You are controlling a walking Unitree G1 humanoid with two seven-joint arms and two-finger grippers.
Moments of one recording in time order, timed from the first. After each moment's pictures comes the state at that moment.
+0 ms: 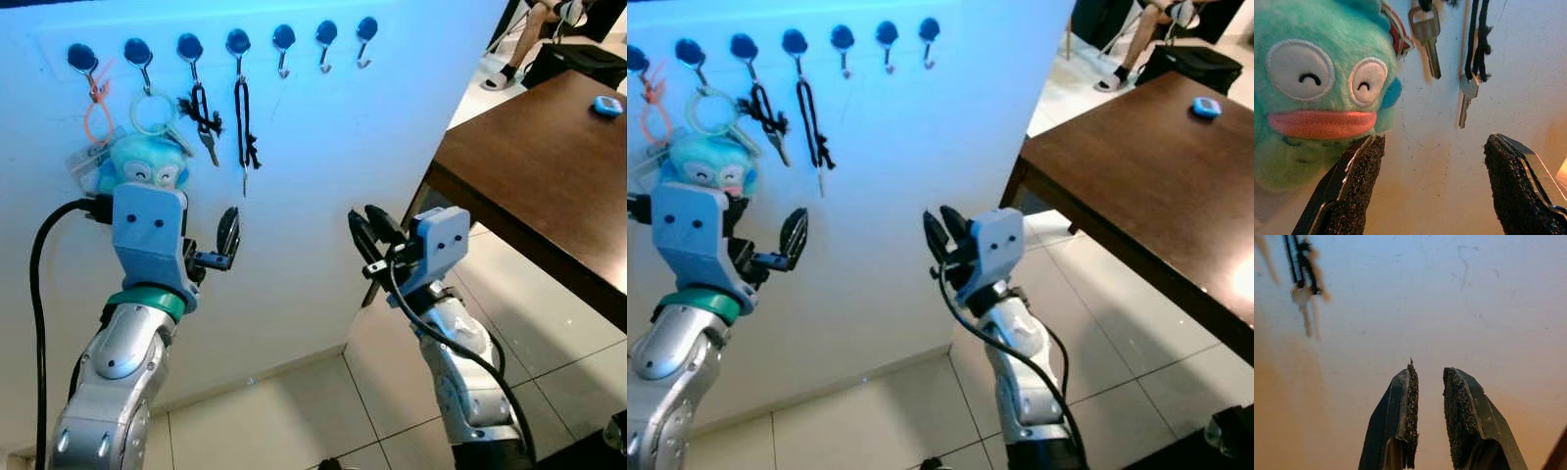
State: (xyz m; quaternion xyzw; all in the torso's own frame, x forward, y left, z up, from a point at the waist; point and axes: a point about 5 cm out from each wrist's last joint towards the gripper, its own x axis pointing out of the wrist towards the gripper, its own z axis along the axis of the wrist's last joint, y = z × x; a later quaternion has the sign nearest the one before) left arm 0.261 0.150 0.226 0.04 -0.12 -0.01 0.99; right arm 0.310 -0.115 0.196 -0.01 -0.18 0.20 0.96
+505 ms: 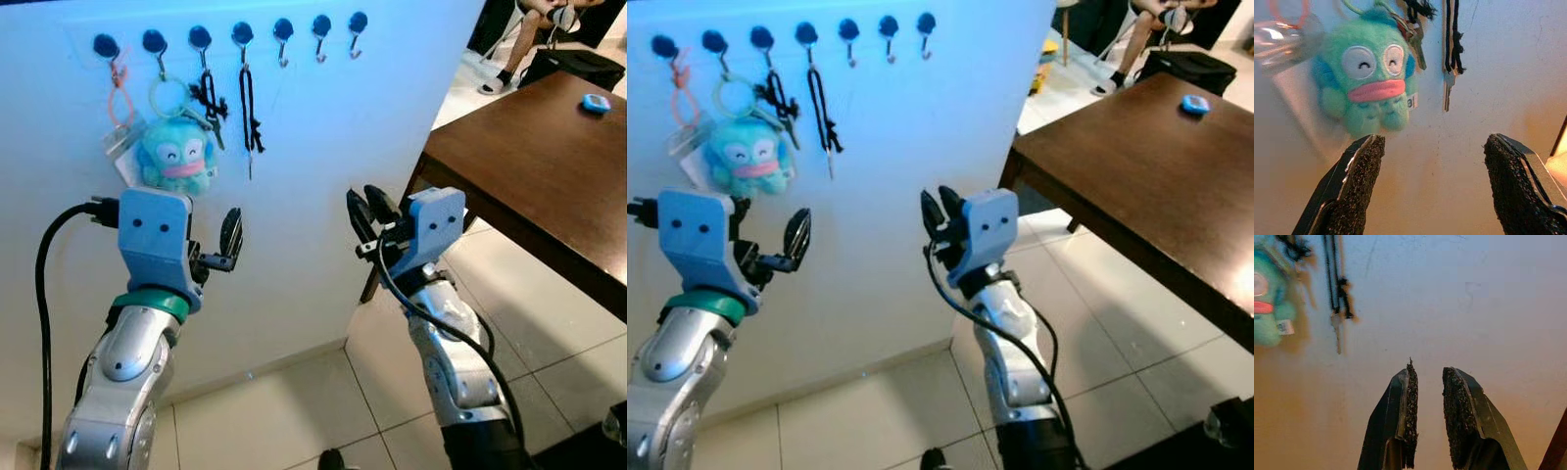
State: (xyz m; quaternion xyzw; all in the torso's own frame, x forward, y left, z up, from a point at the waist) left arm 0.261 0.146 0.226 0.04 -0.13 -0.02 0.99; right arm 0.317 -0.108 0.206 -0.01 -0.20 0.18 0.96
